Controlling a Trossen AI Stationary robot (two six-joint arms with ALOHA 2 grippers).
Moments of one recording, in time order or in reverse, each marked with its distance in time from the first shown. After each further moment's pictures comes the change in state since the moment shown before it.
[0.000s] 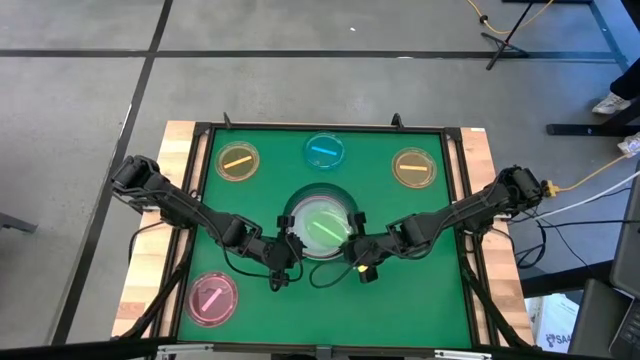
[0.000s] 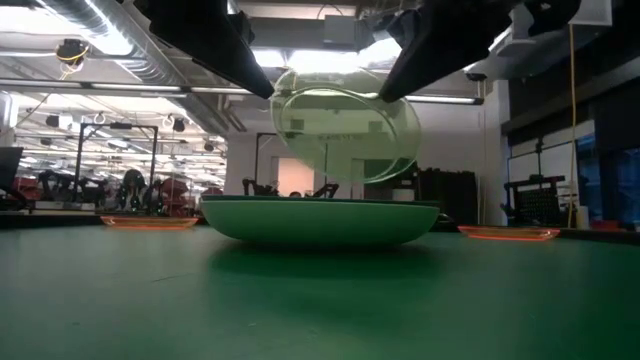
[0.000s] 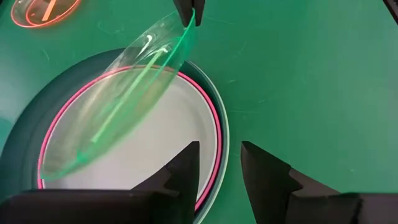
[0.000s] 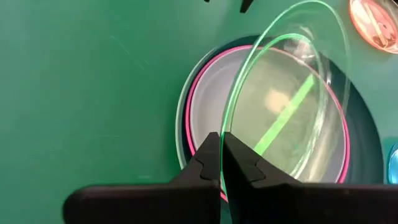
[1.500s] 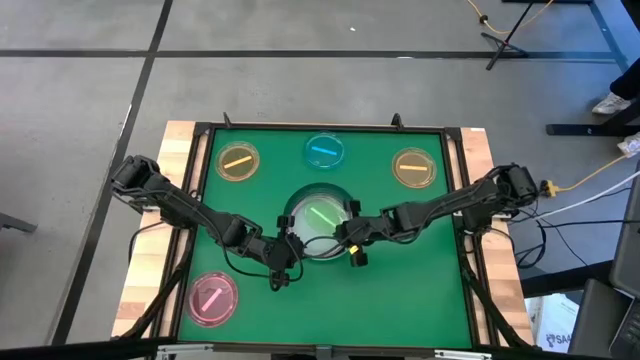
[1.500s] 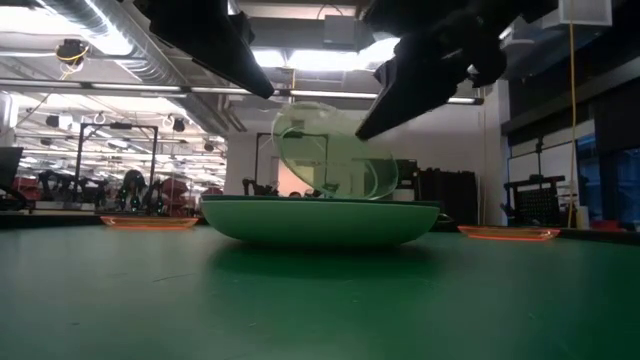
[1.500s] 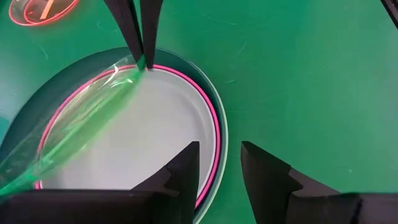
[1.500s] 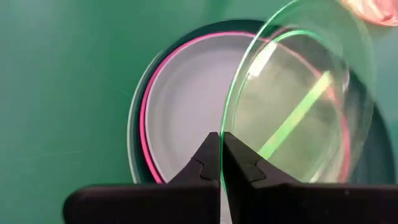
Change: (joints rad) left arm 0.001 0.000 0.000 0.000 0.006 -0.008; right arm -0.138 0.021 -0.109 0.185 -0.085 0.001
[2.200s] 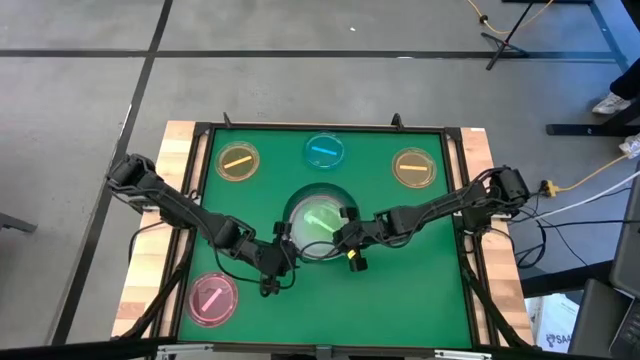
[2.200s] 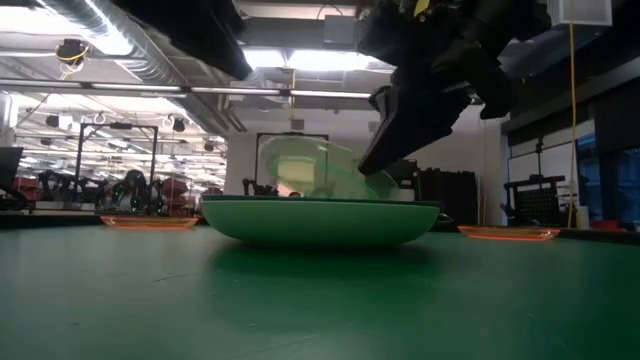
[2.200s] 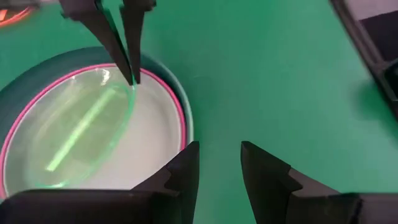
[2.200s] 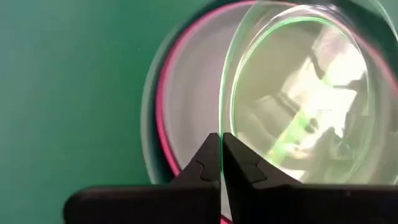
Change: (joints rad) left arm -0.040 -0.038 0.000 -0.032 0.078 -0.001; right arm 0.000 0.074 -0.001 0.014 -0.071 0.003
